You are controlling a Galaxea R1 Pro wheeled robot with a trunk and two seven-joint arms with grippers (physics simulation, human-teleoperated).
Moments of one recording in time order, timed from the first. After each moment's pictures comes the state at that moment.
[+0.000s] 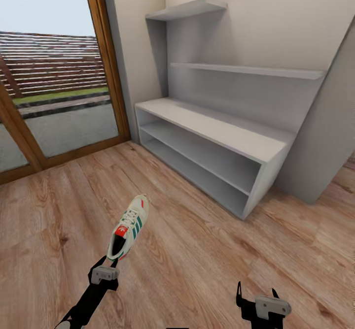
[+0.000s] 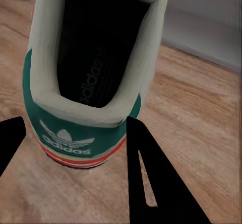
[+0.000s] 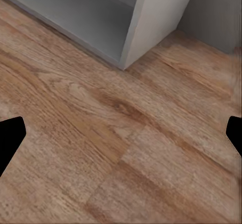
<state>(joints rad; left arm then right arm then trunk) -0.19 0.03 0.17 -0.84 0.00 -0.44 -0.38 0.14 0.06 0.12 -1.28 0.15 -0.19 -0.47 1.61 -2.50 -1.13</state>
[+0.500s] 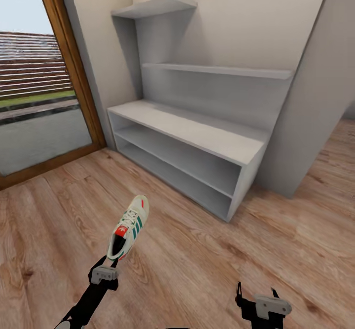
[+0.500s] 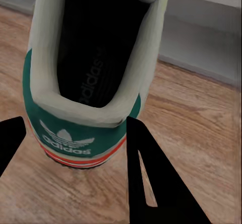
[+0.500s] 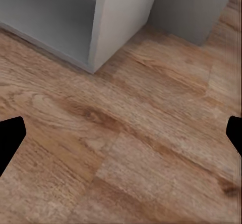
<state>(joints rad) -0.19 0.03 0.17 -0.84 0.00 -0.44 -0.38 0.14 0.06 0.12 -1.28 0.15 -0.19 -0.47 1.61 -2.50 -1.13</state>
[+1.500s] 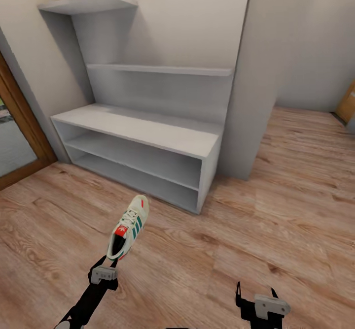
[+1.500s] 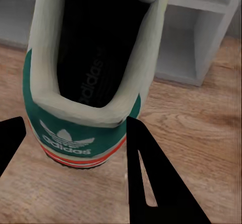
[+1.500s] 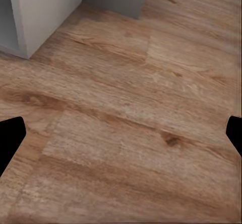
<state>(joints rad) -0.19 0.03 0.17 -0.84 0.00 -0.44 -0.38 0.14 0.06 0.12 -1.27 0.16 -0.19 -0.47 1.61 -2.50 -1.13</state>
